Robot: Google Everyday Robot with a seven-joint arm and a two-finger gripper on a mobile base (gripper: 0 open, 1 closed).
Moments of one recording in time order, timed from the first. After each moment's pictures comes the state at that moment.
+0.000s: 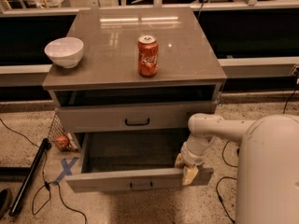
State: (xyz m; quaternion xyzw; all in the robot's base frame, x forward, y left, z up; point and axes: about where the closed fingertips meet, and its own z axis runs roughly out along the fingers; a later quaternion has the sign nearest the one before) arm 0.507 -0.150 0.424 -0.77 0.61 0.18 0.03
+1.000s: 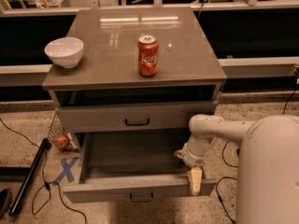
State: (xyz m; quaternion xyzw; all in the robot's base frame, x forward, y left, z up) arm 0.505 -0.149 0.421 -0.77 0.61 0.18 0.03
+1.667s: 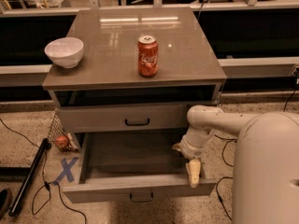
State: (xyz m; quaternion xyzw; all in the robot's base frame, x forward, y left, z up) arm 0.523 -0.146 0.445 -0.77 0.61 0.18 0.03
